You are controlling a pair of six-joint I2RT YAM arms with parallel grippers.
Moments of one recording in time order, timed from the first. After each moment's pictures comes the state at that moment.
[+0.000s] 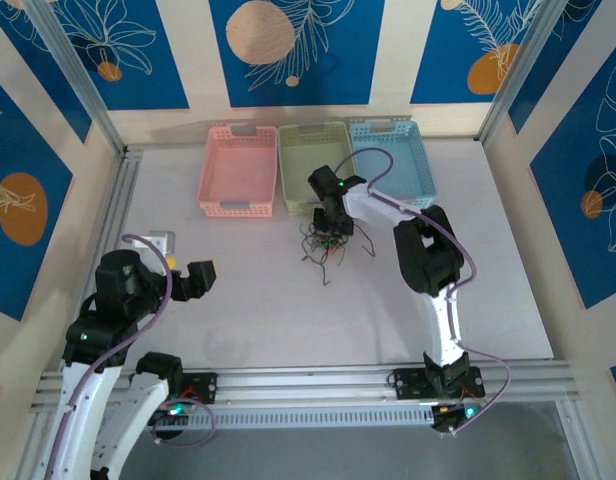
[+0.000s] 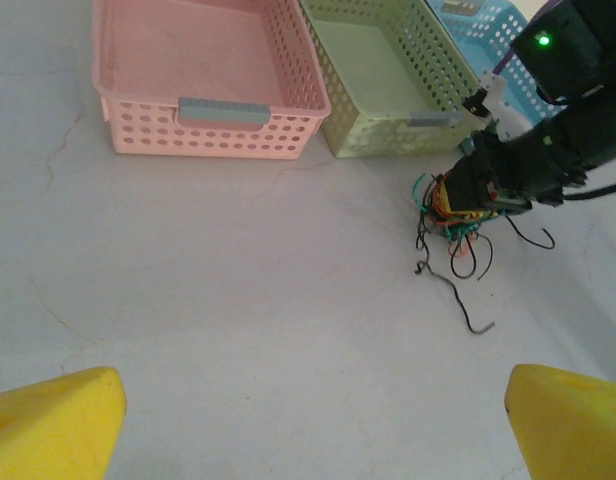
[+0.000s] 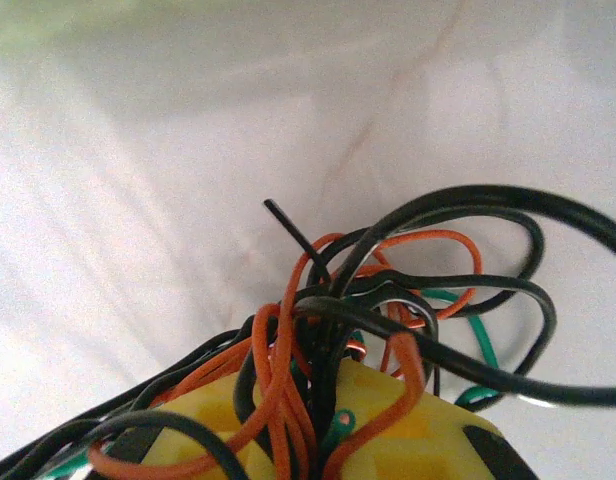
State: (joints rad) left arm -0.19 0.52 0.82 -0.85 0.23 -0.25; right arm 0.58 2.03 1.55 -0.84 -0.01 0.63
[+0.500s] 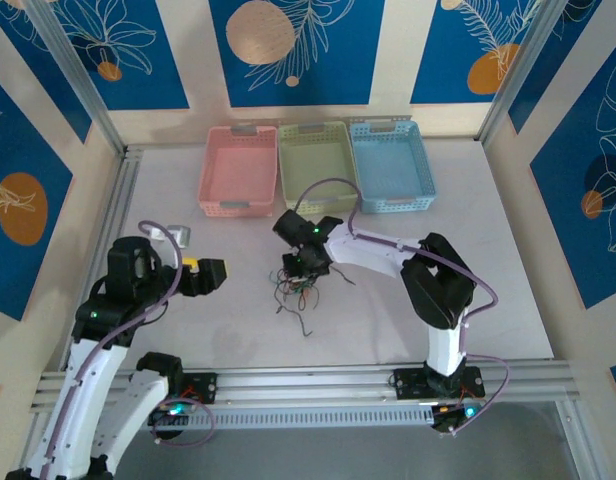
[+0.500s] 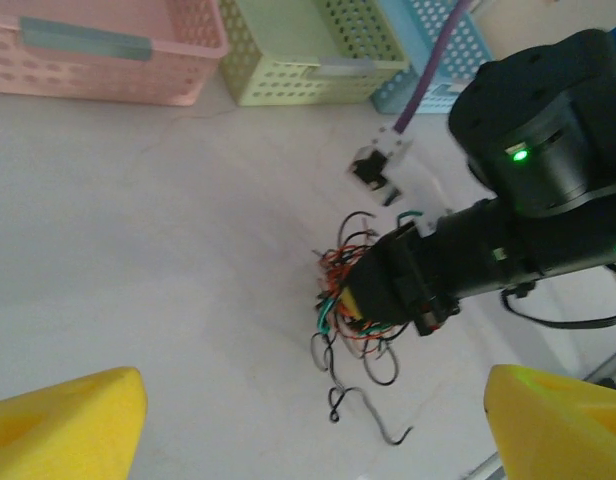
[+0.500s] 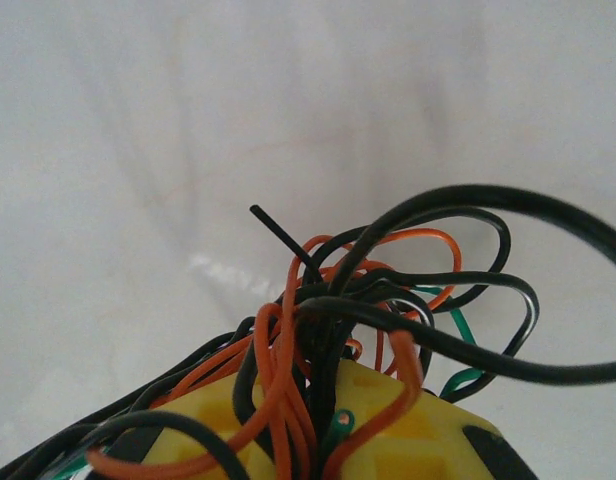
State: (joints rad) left arm -0.20 0.64 0.82 -0.80 0.45 -0.32; right arm 0.89 1.88 1.37 -0.77 -0.08 0.64
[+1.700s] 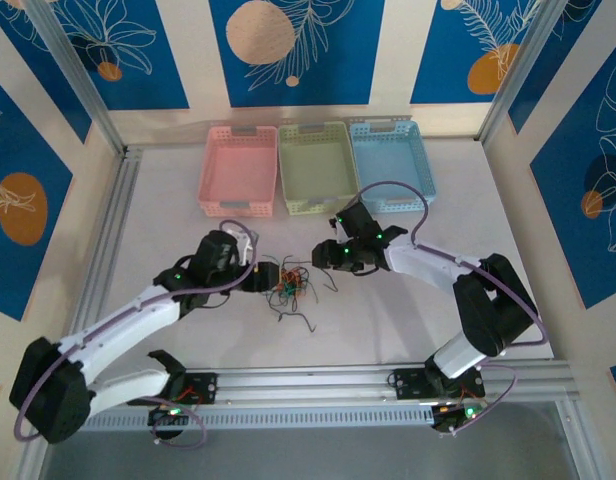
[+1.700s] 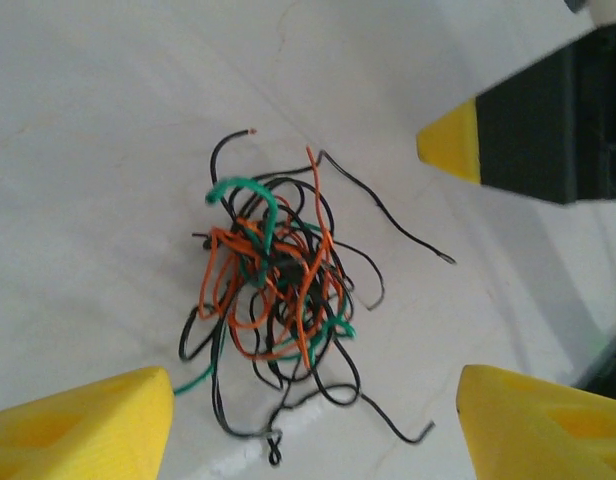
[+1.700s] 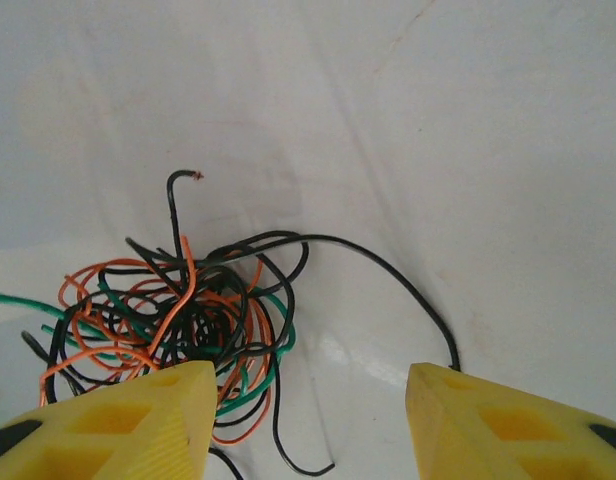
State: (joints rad) left arm -0.63 1.10 0.66 -0.31 0.20 -0.54; right arm 0.61 1.54 0.93 -0.37 -0.28 0.60
